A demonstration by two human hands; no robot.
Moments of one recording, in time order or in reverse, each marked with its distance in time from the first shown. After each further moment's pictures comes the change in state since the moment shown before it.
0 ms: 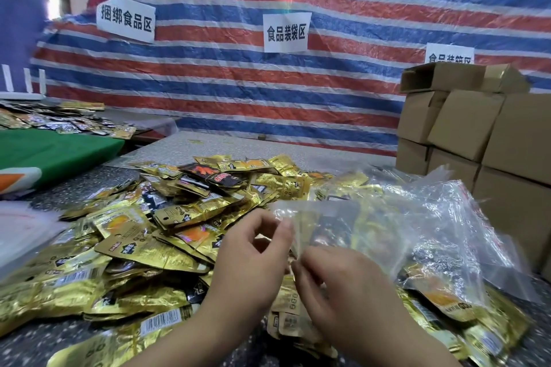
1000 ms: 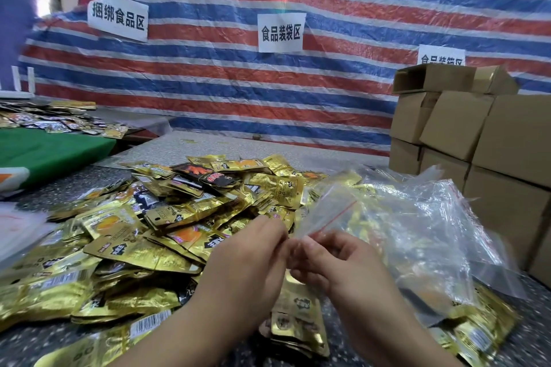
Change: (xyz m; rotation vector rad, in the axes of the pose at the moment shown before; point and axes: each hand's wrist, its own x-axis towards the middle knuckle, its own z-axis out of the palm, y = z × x) left_hand 0.004 -0.006 -0.010 0.682 -0.154 0.509; right_hand 0.009 -0.007 0.000 1.294 0.122 0.841
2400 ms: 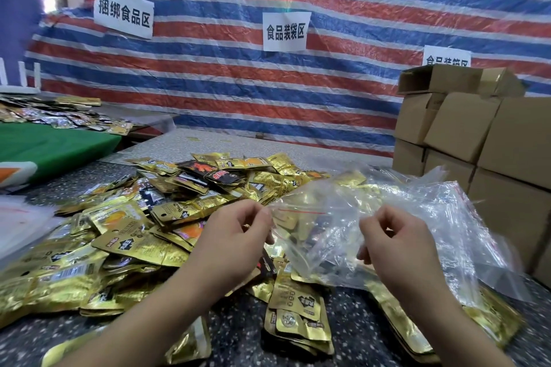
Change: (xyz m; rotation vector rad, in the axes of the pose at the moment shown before) left_hand 0.015 -0.015 -0.014 -0.501 -0.067 -0.506; right_hand 0.025 -0.013 -0.054 -0.620 0.284 -0.339
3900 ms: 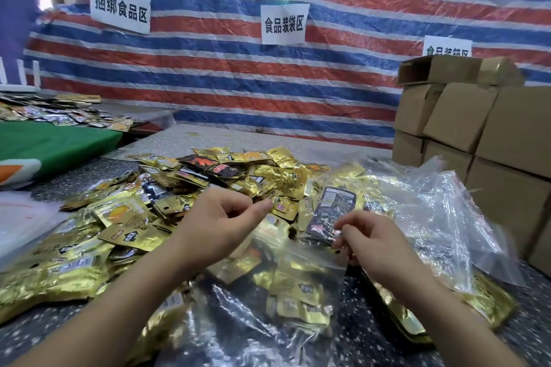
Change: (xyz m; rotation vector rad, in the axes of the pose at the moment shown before) left_hand 0.011 -0.002 -0.028 0.065 -0.107 0.269; right_hand 0.005 0.010 0.008 -0.139 -0.288 0.158
